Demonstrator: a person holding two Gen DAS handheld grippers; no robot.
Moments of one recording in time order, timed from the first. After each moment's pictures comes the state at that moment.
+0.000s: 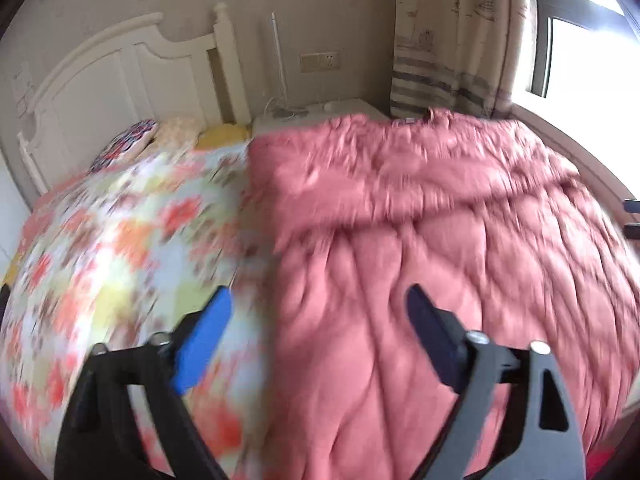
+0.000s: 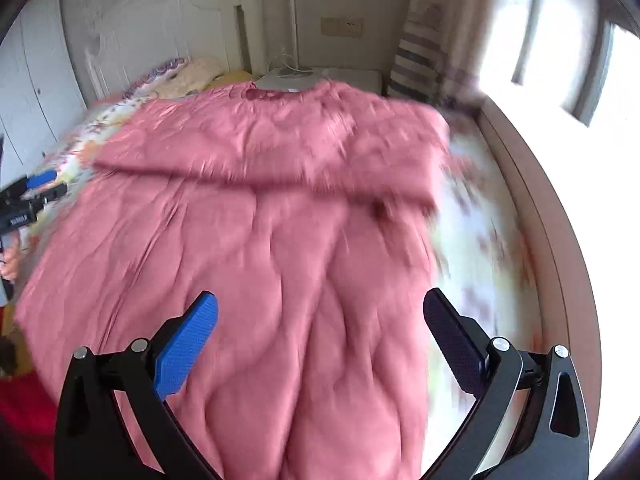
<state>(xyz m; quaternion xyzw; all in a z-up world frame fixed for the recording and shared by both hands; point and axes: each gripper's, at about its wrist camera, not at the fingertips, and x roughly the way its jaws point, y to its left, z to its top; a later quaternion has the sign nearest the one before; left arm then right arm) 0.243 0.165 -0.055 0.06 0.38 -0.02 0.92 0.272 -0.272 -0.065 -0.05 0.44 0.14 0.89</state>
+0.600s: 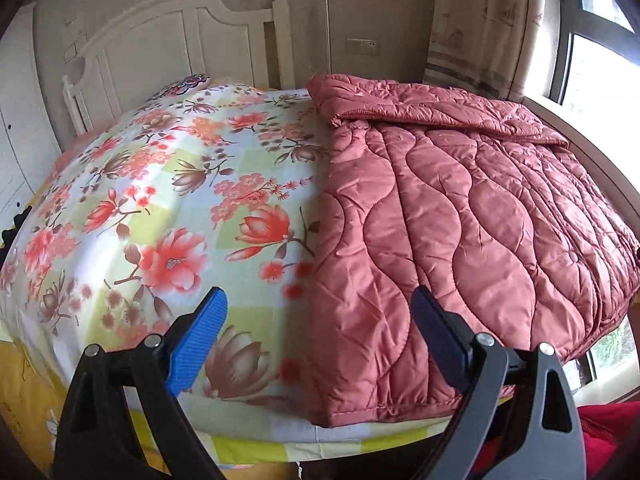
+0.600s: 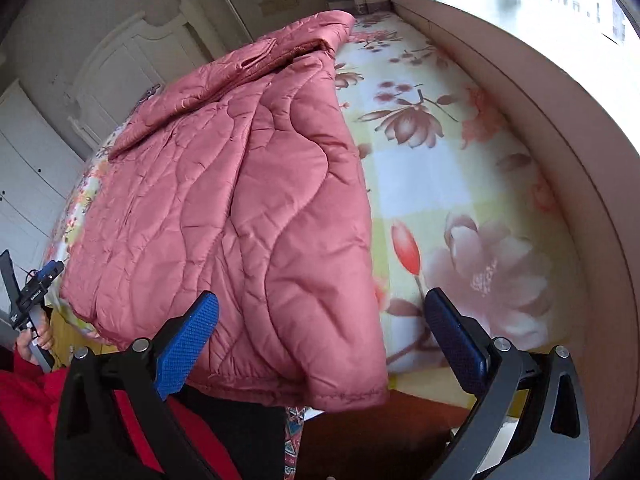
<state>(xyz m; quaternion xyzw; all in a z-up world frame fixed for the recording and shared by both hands) 0.104 0.190 -0.084 0.01 0.39 0.04 0.92 0.171 -0.349 -0.122 0.11 0.48 0.14 0.86</state>
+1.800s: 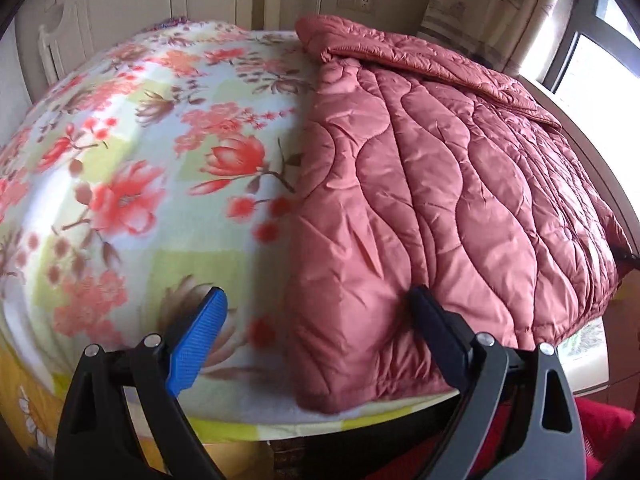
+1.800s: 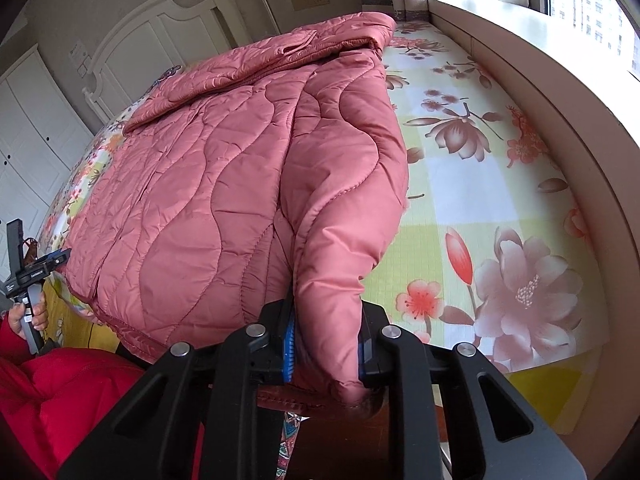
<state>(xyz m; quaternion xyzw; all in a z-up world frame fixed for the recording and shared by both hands) 0.116 0.201 -0.120 -0.05 0.47 -0.01 0.88 0.168 -0.314 -0.121 0.06 0.47 0.16 0.87</state>
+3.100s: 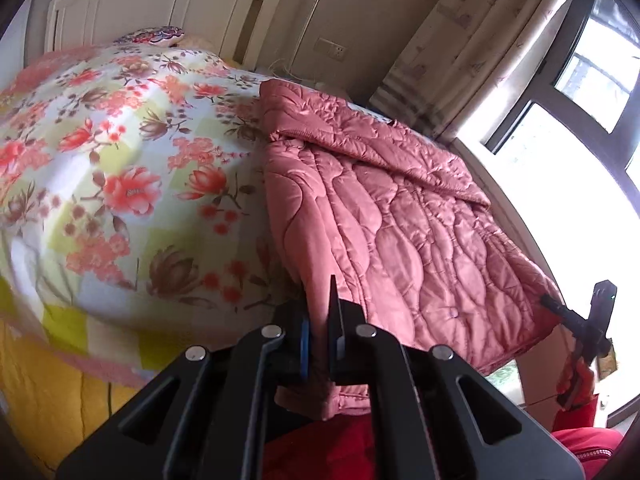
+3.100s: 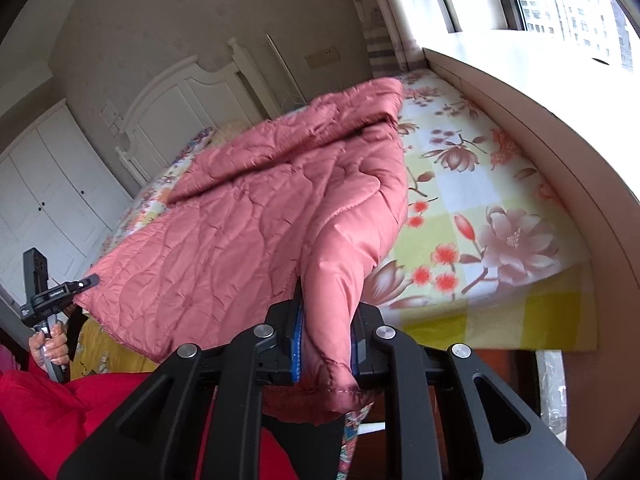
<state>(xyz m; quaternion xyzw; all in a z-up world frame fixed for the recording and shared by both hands) 0.051 0.209 -0.039 -0.17 0.40 -0.09 0.90 0.098 -0.325 -0.073 0.15 0.37 0.19 0.90</state>
